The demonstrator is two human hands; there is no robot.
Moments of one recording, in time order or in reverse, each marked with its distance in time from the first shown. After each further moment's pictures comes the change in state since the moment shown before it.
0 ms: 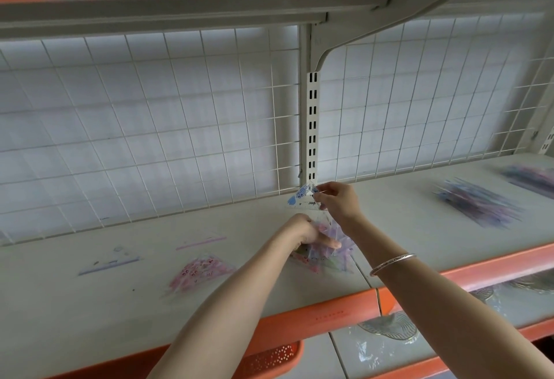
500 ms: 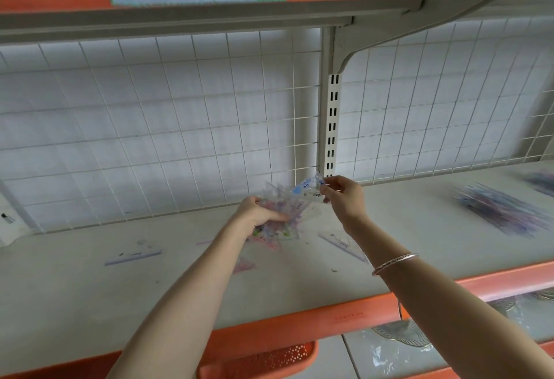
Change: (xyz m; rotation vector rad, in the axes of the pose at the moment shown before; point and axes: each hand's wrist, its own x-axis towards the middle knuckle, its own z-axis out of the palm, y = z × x) left_hand -0.027 -0.066 -0.091 -0.517 0.297 -0.034; right_hand -0.006 -0.016 0.028 0.125 0.065 -0.065
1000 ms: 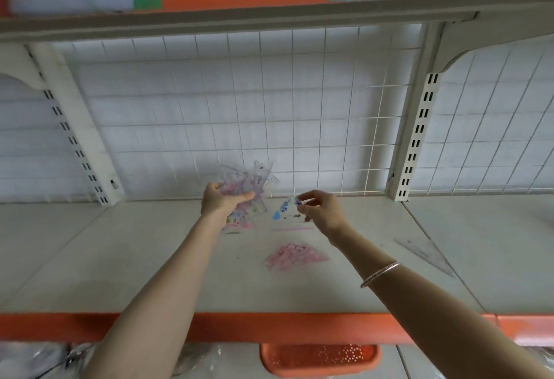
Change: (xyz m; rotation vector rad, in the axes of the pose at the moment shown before) left_hand -0.016 -0.066 -0.177 -0.219 0.523 0.056; right_hand -0.065 -0.025 0.149 -0.146 -0.439 0.013
